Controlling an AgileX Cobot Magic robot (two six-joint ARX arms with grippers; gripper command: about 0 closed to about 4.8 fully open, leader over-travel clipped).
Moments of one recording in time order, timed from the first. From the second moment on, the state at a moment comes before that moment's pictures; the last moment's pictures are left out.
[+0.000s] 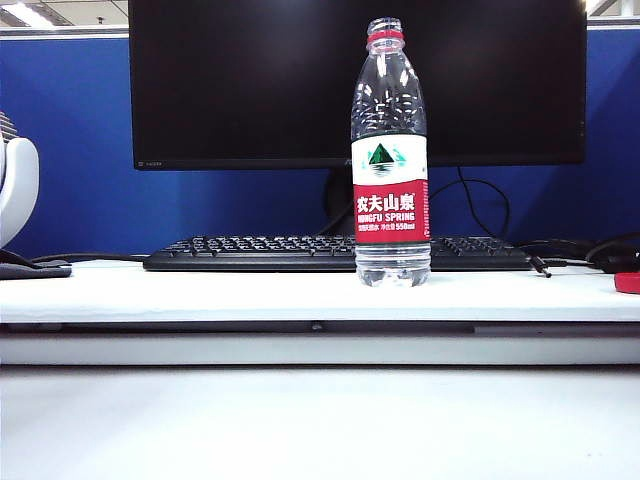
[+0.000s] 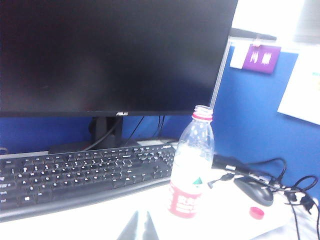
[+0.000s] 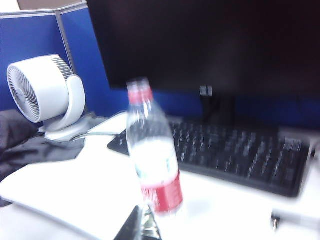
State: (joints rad) left arm -0.46 0.08 0.29 -0.02 0.20 -0.18; right arm 0.29 0.04 0.39 -0.27 -0.28 0.18
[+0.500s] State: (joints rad) left arm -0.46 0.01 0.14 -0.02 0.20 -0.26; right arm 0.28 0.00 0.28 -0.23 -0.20 0.27
